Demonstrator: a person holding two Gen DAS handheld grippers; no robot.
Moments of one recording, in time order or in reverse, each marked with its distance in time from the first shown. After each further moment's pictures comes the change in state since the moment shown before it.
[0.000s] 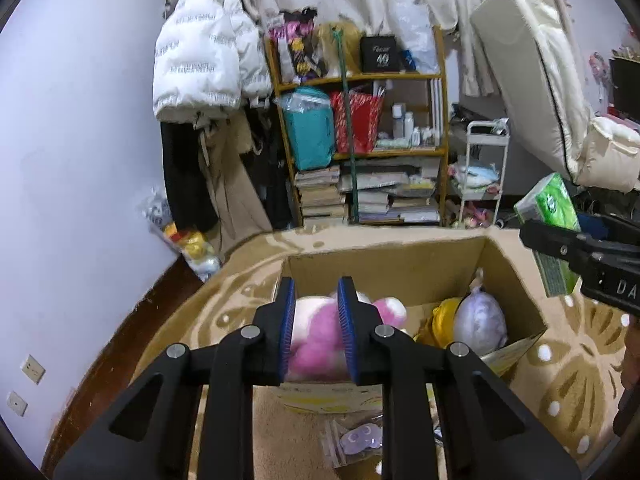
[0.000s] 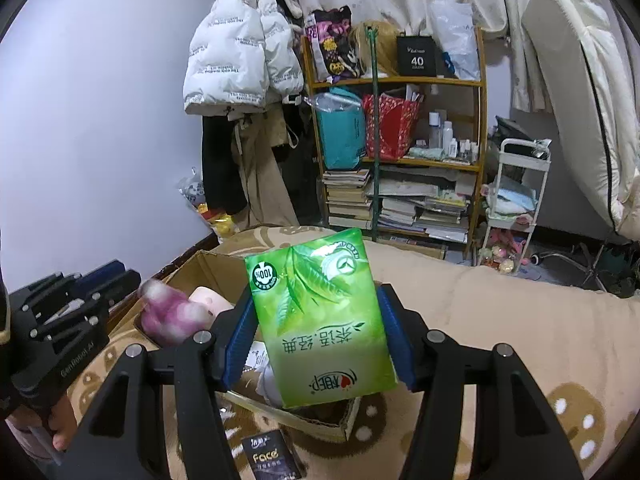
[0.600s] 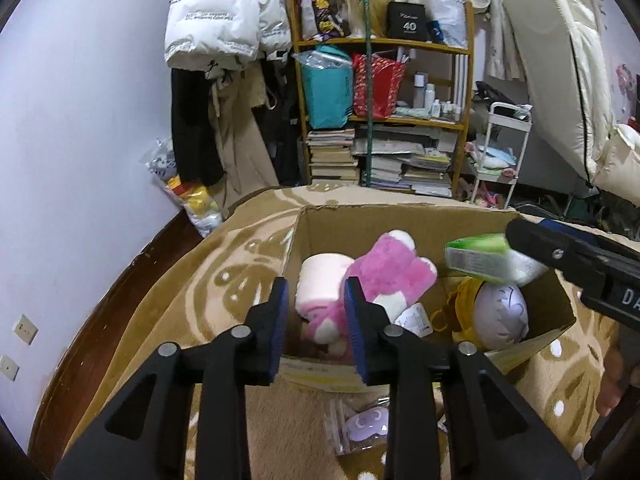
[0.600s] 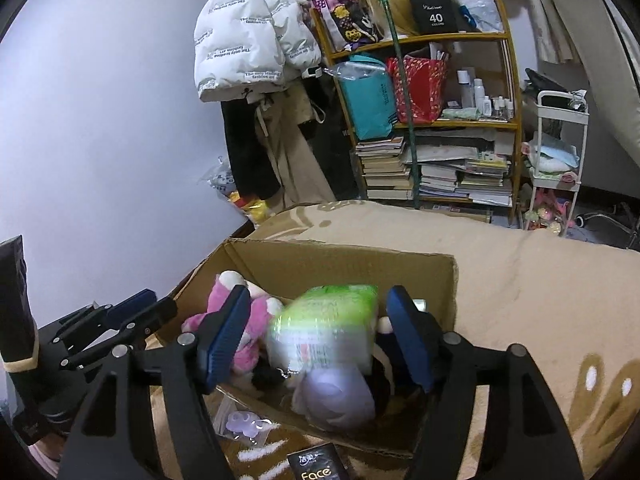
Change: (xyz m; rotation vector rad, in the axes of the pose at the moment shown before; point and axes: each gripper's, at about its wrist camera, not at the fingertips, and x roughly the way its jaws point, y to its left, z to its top) left arm 0.030 0.019 -0.014 -0.084 0.129 0.009; right arm 0.045 0.010 -0.012 0.093 0.074 0.142
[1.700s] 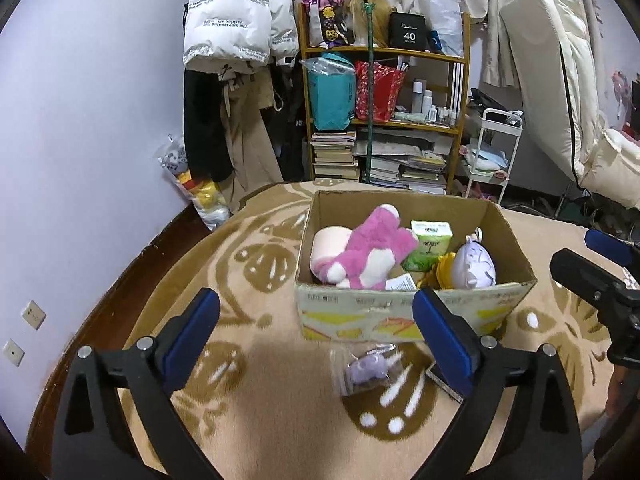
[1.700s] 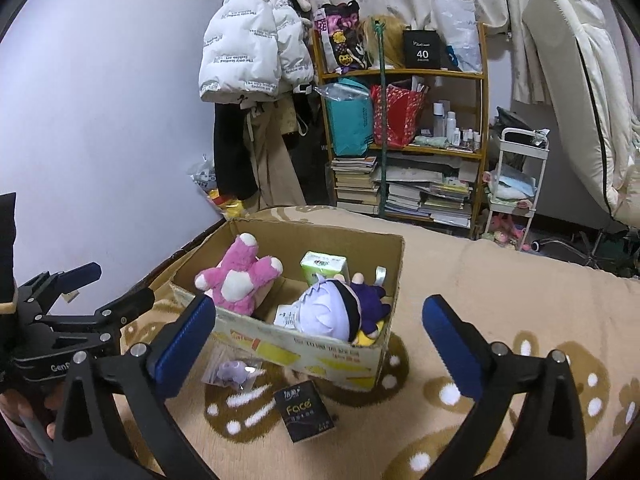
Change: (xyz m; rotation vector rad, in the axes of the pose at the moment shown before) left arm -0.074 0.017 -0.028 -0.021 -0.015 -0.013; right arm -0.090 0.031 -0.034 -0.098 -0.050 -0.139
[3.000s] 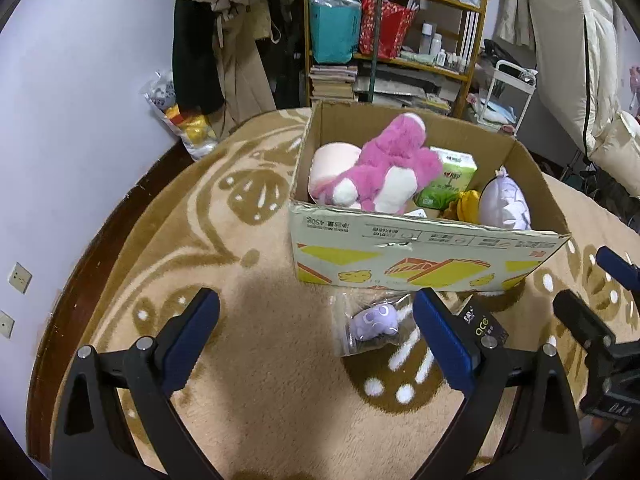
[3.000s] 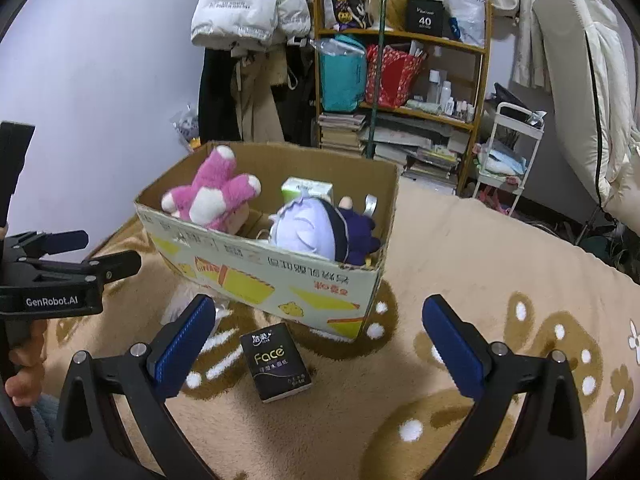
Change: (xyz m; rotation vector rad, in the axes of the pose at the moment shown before) left arm 0.066 0.005 -0.025 -0.035 0.244 -0.033; right arm 0.036 0.006 -0.045 -0.075 0.149 -0.088
